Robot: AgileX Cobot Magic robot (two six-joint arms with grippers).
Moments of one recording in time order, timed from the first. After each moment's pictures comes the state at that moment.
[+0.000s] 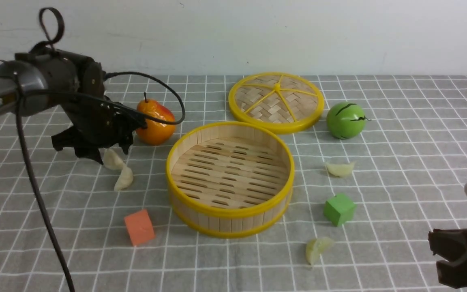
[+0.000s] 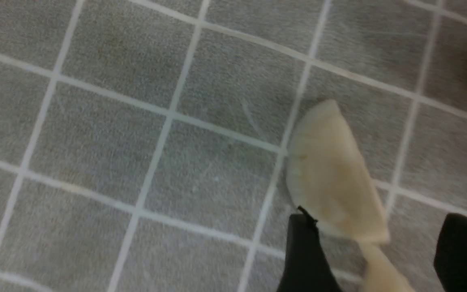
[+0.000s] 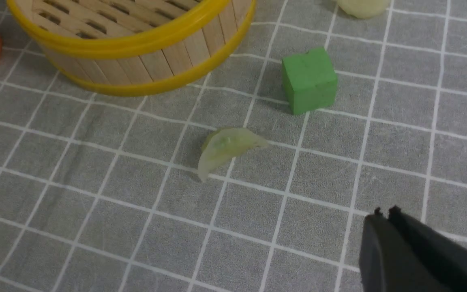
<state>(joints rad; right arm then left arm) 0.24 0.89 -0.49 0.37 0.37 -0.24 -0.15 2.15 -1.69 0.17 0.76 -0.61</state>
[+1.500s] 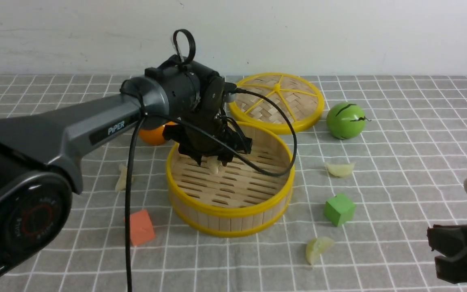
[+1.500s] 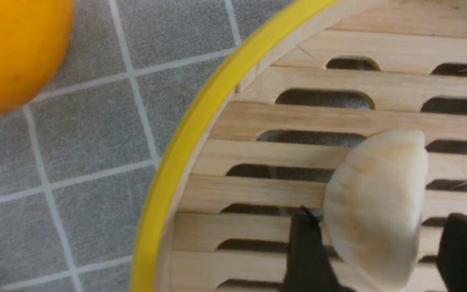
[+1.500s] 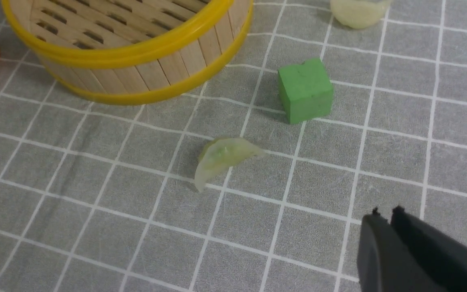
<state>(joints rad) 0.24 0.90 -0.49 0.37 0.35 -0.24 -0.49 2.21 -1.90 0.18 0.87 -0.36</state>
